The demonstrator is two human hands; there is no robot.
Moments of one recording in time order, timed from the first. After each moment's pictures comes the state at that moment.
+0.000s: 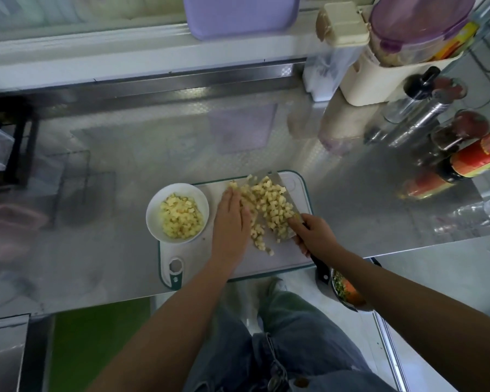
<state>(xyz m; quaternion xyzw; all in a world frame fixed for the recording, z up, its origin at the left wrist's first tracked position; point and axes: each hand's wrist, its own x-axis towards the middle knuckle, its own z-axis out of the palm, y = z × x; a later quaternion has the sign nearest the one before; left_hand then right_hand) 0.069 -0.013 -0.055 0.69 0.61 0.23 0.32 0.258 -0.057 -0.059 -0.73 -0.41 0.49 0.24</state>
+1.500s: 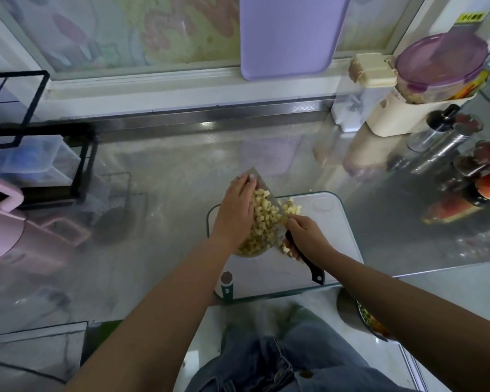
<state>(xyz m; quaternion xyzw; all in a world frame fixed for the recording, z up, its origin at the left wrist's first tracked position) -0.028 0.051 -0.010 0.80 0.52 0.20 0.24 0.137 -0.021 -0.013 -0.68 -0.43 0.51 0.31</state>
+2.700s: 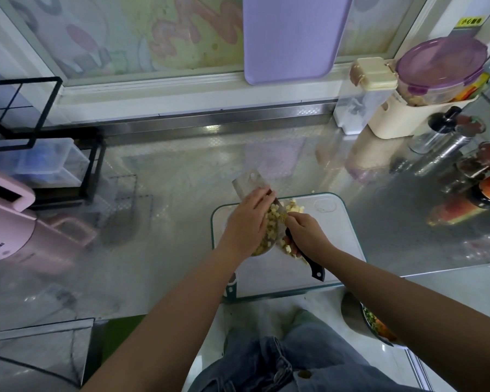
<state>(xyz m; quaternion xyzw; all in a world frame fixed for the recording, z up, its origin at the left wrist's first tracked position) -0.027 0.025 -0.004 0.86 0.44 0.20 0.20 0.128 -0.017 -0.003 -0.70 -0.44 0.48 0.30</state>
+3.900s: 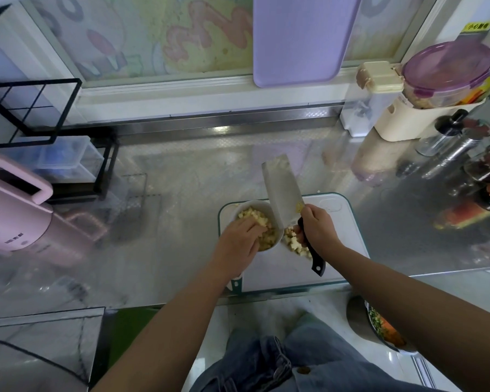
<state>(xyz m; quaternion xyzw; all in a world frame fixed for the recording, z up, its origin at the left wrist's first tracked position) -0.067 -0.013 -0.023 0.87 0.43 0.17 0.13 0.130 -0.019 0.003 -0.72 -0.38 0.45 0.37</state>
